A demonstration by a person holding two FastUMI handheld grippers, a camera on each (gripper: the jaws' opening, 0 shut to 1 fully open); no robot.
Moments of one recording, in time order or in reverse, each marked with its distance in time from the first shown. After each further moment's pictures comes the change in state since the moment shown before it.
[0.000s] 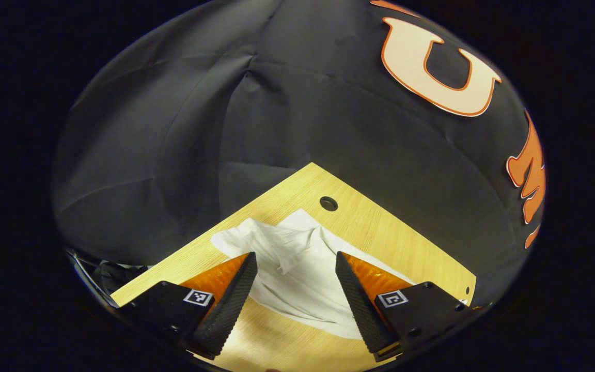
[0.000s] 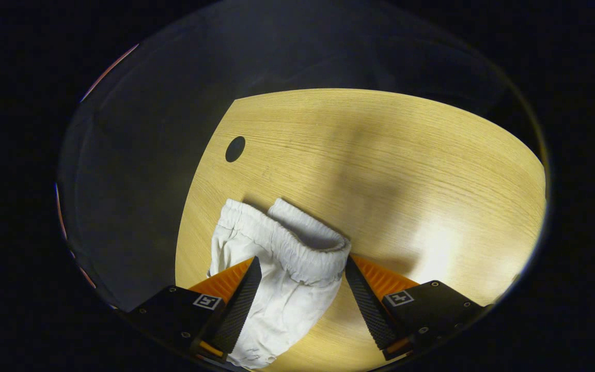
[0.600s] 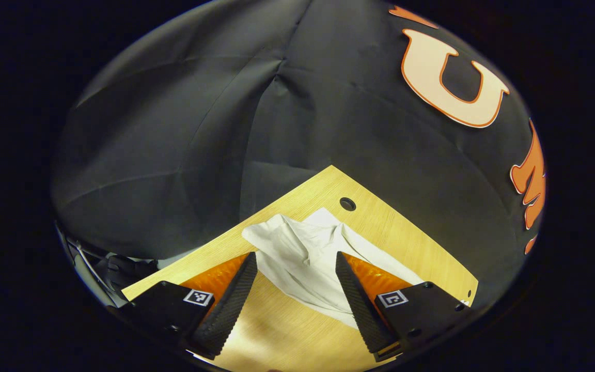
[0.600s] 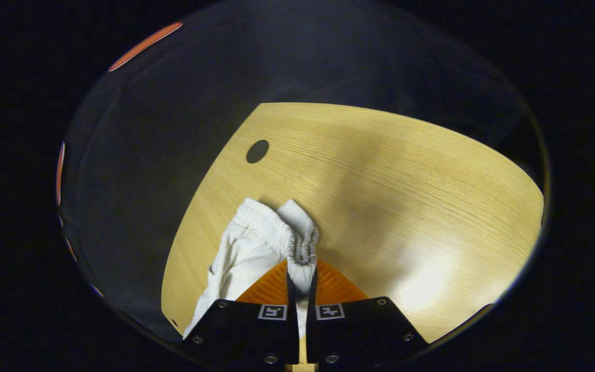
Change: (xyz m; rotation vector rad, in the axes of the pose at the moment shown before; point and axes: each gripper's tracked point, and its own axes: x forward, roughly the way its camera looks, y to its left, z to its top) left arm 0.002 -0.007 0.002 -0.006 -0.027 0.034; right arm -0.031 0.023 0.014 -0.170 -0.135 0.045
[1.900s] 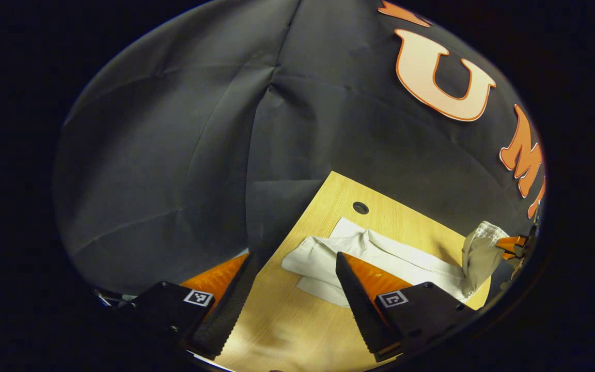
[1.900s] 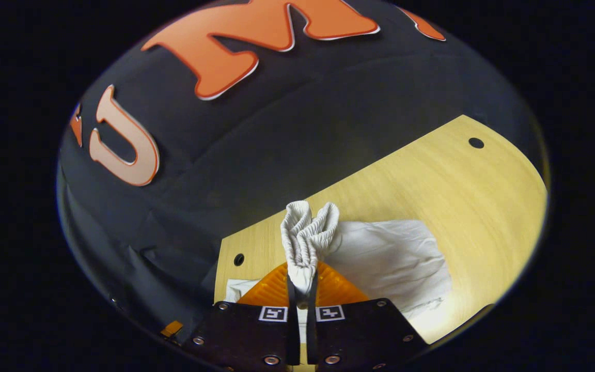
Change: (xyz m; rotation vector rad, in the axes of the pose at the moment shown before) left arm -0.013 0.010 0.030 0.170 0.001 -0.117; right arm -0.185 0.139 0.027 -0.512 0.086 0.429
